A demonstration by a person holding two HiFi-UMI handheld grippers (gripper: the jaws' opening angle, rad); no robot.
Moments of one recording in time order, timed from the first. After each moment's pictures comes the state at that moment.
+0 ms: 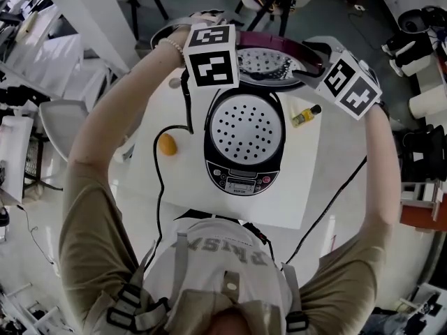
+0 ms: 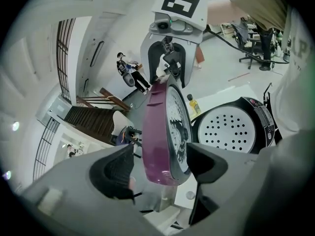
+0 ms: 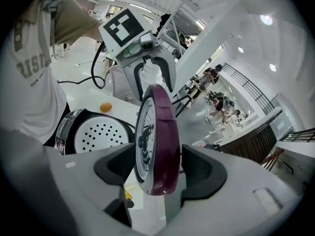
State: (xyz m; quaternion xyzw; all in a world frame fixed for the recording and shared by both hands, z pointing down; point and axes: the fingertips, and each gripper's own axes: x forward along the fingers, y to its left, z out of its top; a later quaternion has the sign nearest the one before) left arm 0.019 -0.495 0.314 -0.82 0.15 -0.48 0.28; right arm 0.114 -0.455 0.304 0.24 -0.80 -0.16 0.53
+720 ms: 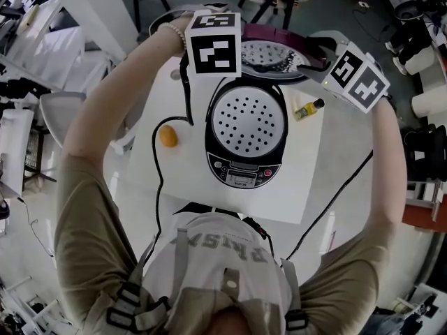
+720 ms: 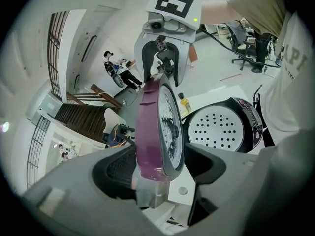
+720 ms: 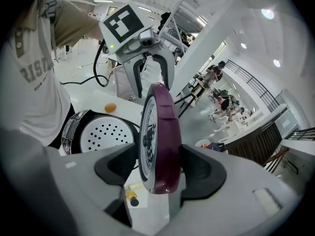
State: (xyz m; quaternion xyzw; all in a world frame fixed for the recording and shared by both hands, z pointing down) left arm 0.014 -0.478 0.318 -0.81 0.11 -0.51 0.26; right arm 0.114 -0.447 0.304 0.22 -0.80 -0.14 0.54
